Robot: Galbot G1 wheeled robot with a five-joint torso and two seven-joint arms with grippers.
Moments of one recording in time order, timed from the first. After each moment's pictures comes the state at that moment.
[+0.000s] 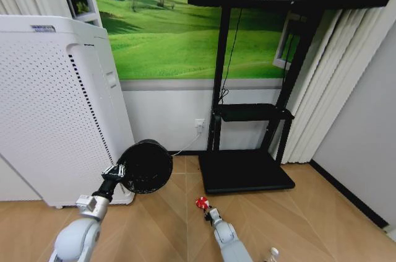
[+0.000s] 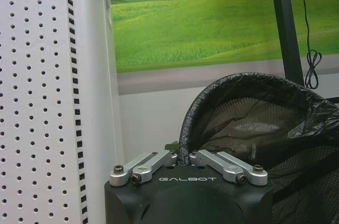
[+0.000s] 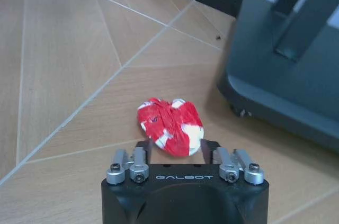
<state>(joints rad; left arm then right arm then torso) 1.39 -1.24 -0.76 -2.04 -0.30 0.01 0.17 -0.99 1.61 0.42 0.98 -0.45 -0.14 -0.13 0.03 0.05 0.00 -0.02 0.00</state>
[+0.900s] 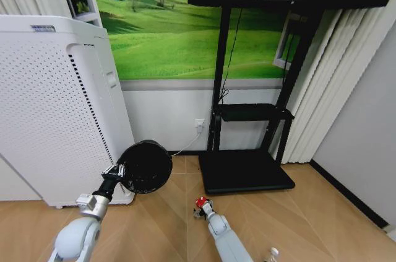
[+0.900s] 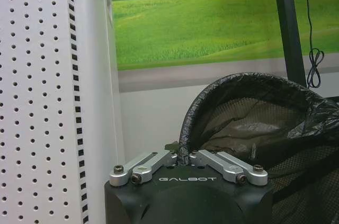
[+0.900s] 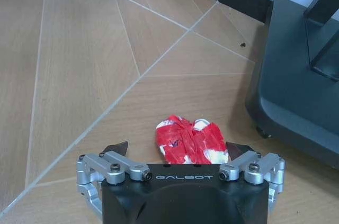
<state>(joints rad) 1.38 -1.24 -0.75 -2.04 -0.31 0.02 0.17 -0.88 1.61 0.35 0.86 -0.41 -0.17 -0.14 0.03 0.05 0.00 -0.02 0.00</state>
